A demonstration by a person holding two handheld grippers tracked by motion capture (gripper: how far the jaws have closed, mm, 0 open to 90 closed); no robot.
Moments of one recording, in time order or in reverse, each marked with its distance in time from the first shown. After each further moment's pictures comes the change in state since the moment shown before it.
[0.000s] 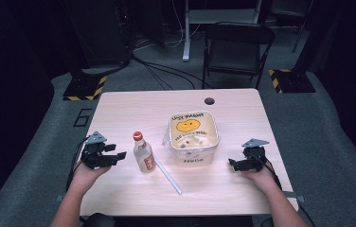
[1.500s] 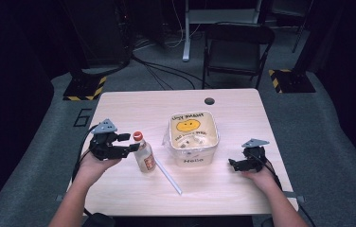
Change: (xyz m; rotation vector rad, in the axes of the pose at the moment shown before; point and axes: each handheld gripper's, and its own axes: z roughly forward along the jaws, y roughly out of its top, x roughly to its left) left arm -0.049 0.061 -0.018 -0.066 -0.121 0.102; right arm 0.000 0.000 0.000 0.000 0.004 -0.002
